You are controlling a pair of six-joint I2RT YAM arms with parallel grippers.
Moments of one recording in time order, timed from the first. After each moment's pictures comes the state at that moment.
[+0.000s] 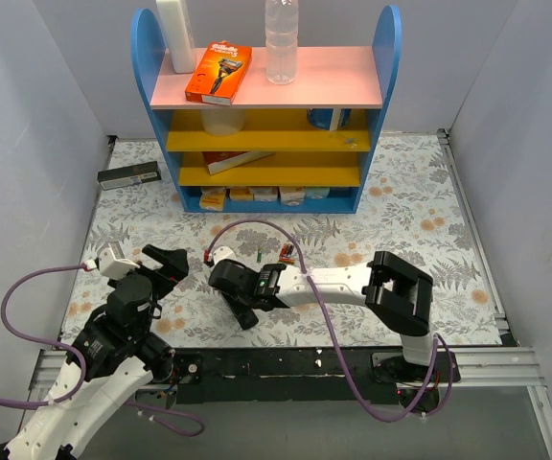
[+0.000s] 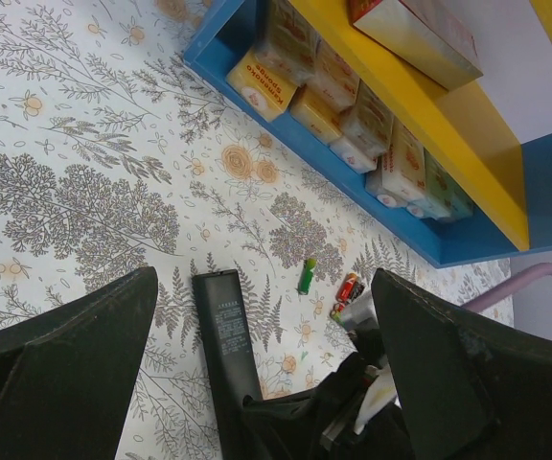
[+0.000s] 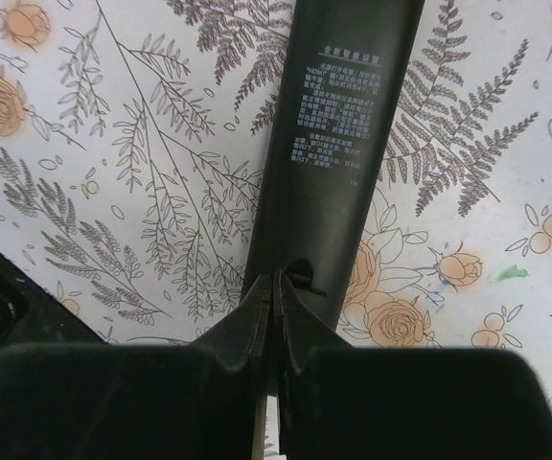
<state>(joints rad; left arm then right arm) -0.63 0.24 0.58 -0.71 -0.64 -0.96 1.33 1.90 1.34 -0.38 0.23 0.49</state>
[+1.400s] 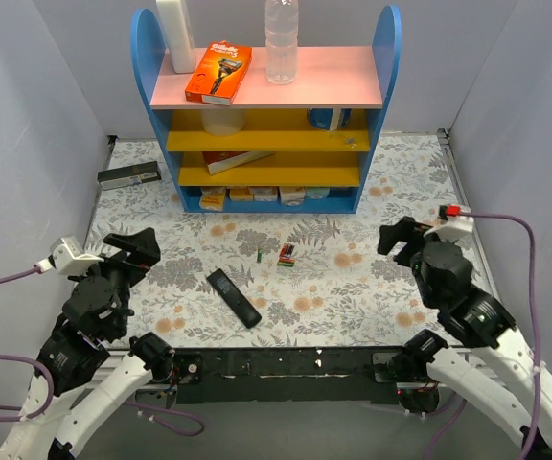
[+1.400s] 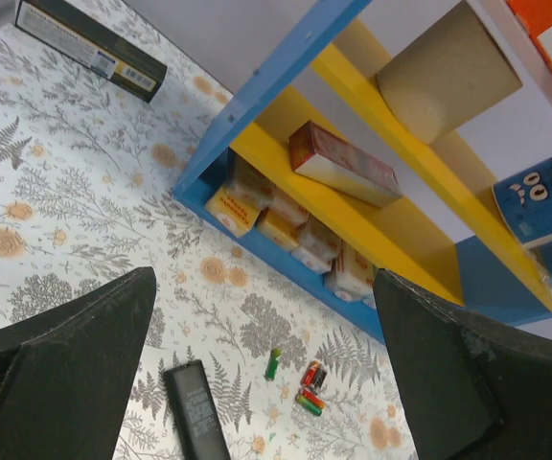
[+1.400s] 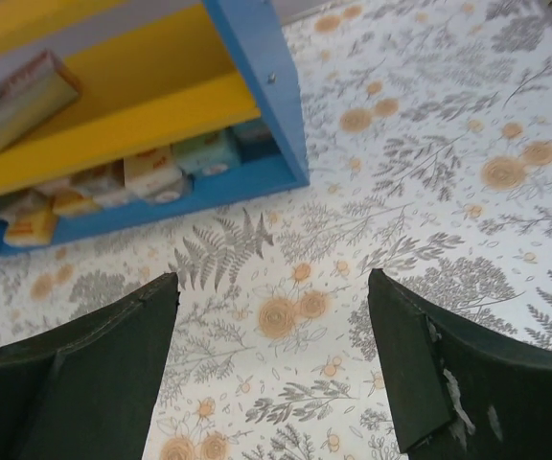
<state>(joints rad) -0.63 0.28 0.83 -0.70 -0.78 -0.81 0.69 0.57 0.75 -0.52 0.59 0.53</state>
